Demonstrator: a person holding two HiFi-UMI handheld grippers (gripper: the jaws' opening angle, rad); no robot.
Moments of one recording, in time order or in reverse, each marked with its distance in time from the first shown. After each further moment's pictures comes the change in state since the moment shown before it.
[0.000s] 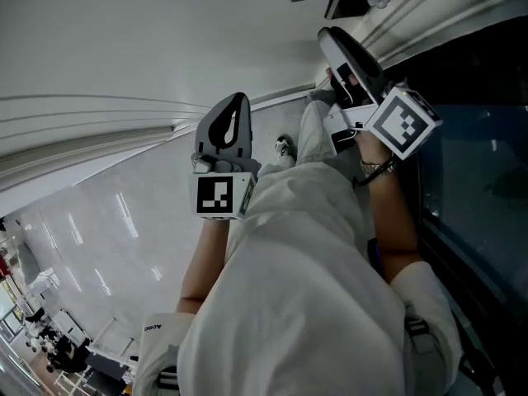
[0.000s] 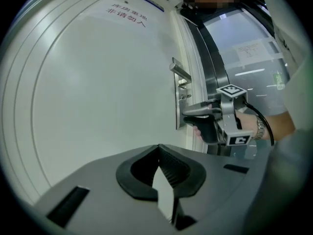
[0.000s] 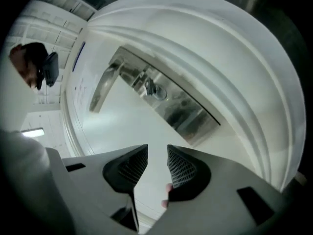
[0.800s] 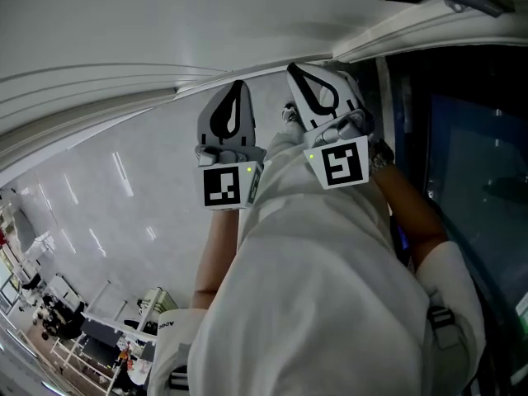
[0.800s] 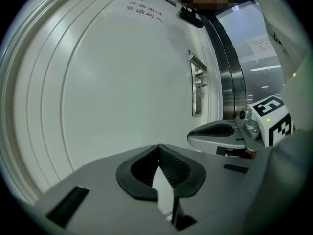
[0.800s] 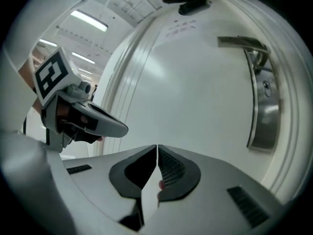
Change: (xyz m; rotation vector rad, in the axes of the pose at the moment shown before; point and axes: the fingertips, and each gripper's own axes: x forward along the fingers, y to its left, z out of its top) left arm -0.029 0.051 -0.073 -0.070 0.072 0.147; right arm 0.015 0.033 -0.193 -1.102 0.269 0.094
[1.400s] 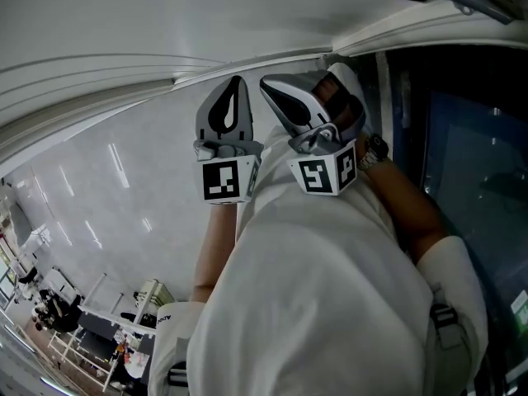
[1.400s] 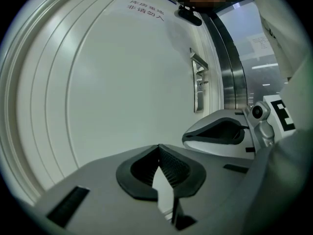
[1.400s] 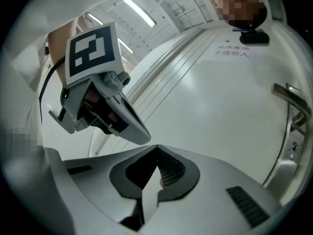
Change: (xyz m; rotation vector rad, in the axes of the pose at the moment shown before) left arm -0.006 0.007 -0.008 0.012 0.007 0.010; right arm 0.007 0.059 0.020 -0.433 -0.071 0.085
